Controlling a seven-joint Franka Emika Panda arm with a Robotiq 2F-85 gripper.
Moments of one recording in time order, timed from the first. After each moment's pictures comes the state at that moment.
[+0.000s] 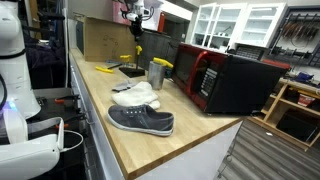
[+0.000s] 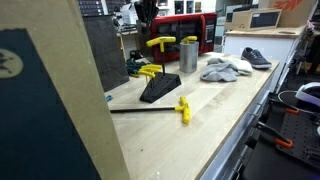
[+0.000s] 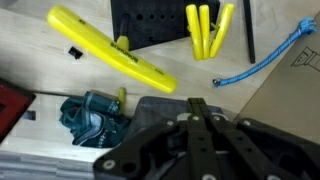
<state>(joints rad) 0.17 0.11 0.18 -1.86 0.09 2.25 -0.06</state>
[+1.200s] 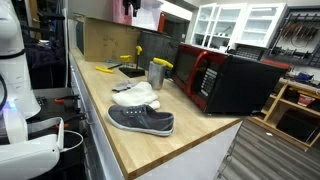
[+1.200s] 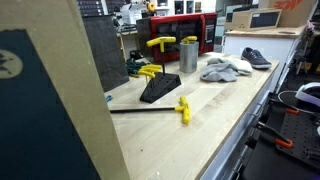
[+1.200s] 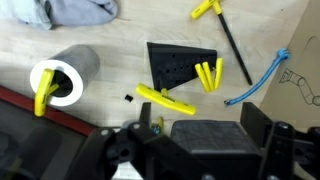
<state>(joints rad) 0.14 -0.15 0.13 -1.78 0.08 1.75 0.08</state>
